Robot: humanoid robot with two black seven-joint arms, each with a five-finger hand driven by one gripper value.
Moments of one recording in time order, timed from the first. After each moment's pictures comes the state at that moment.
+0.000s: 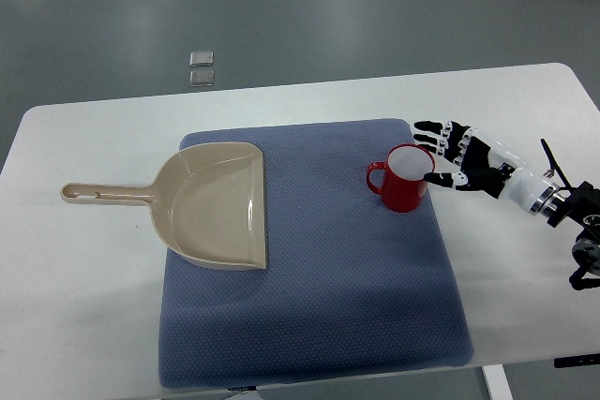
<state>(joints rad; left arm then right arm) 0.00 0.00 -0.06 -0.15 0.08 -0.04 0.09 0.44 -0.34 0.99 0.71 -1.01 0.61 0.61</state>
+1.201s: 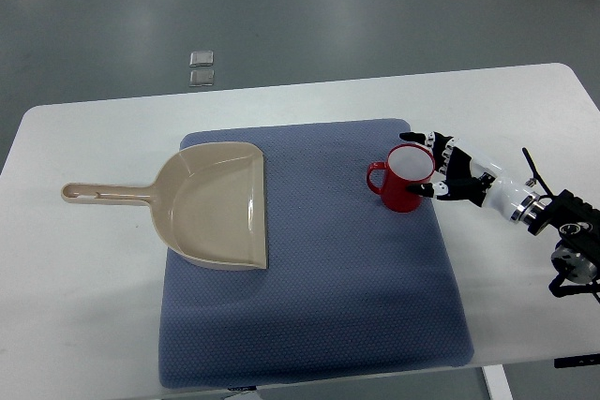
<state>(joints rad) 0.00 0.00 -0.06 -0.15 0.08 -0.04 0.09 0.44 -0.30 0.93 0.71 -1.01 0.51 0.61</state>
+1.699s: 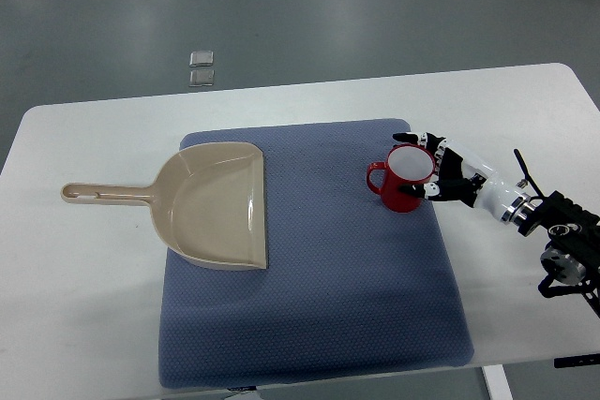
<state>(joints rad) 0.00 0.00 -0.06 -0.15 0.08 -0.04 0.09 0.45 -0.27 0.92 0.71 -1.01 0.48 0.60</state>
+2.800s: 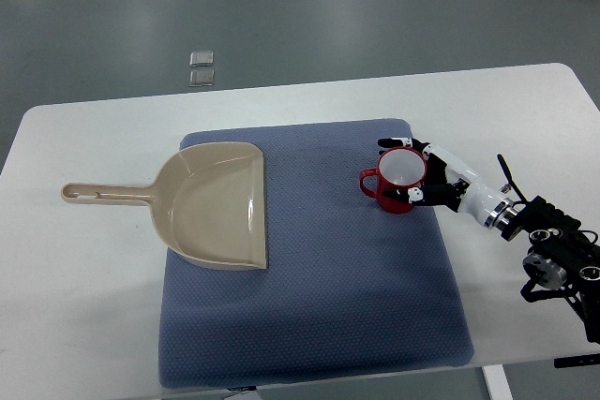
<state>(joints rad) 0.00 0.00 -0.06 -0.15 0.08 -0.04 0.09 0.45 -0.23 0.88 0.70 -1.01 0.44 0.61</state>
